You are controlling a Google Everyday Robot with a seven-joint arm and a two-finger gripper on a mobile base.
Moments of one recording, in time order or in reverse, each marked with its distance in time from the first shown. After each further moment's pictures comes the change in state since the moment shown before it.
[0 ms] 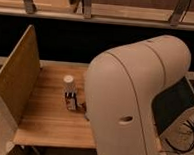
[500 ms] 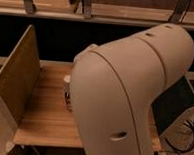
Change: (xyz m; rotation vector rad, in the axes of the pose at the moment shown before) arm -0.040 -0.044 -0.070 0.162 0.030 -0.115
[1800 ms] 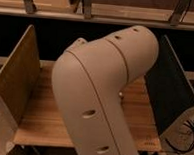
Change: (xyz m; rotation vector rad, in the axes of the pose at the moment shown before) arm -0.086 -0.052 0.023 0.108 -0.074 -0.311
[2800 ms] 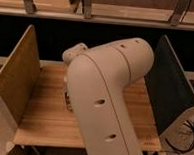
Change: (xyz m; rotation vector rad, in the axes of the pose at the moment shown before) arm -0.063 0.013 0.030 -0.056 -0.218 -0.093
